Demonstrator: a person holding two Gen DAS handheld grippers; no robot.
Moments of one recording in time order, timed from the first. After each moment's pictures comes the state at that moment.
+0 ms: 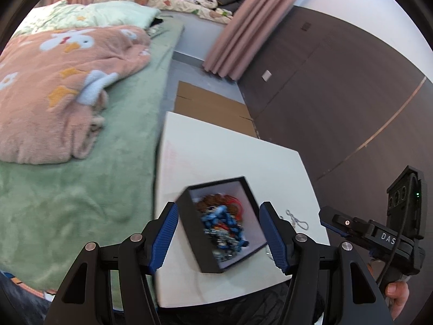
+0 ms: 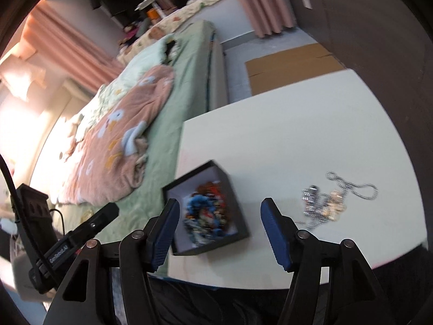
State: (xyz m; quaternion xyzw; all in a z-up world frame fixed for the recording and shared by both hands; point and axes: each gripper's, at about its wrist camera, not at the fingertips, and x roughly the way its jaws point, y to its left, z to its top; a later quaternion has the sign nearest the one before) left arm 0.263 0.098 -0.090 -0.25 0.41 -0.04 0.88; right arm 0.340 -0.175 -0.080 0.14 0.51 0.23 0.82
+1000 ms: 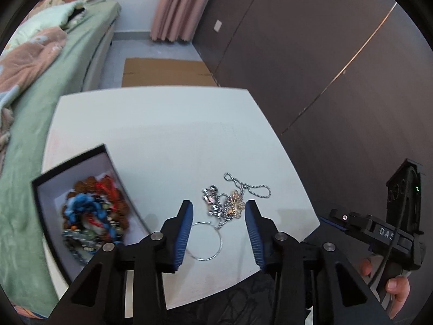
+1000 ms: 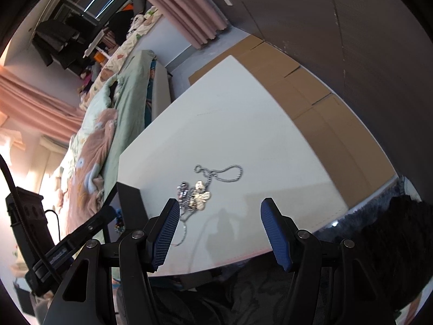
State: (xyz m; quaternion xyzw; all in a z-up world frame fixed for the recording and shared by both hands) left arm 0.330 -0.069 -0.122 -0.15 0.49 -0.13 0.85; right arm 0.335 -0.349 -0.135 0.25 0.51 0.14 0.81
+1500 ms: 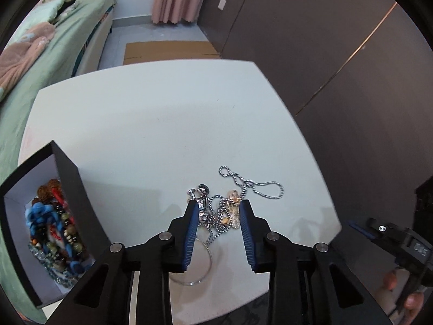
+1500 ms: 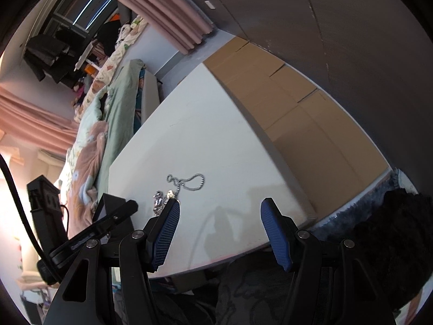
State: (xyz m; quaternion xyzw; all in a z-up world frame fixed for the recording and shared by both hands) left arm 0.363 -0.114 -0.161 -0.11 0.53 -0.11 0.83; right arm 0.335 -0.392 -0.153 0.28 0.51 0.12 0.81
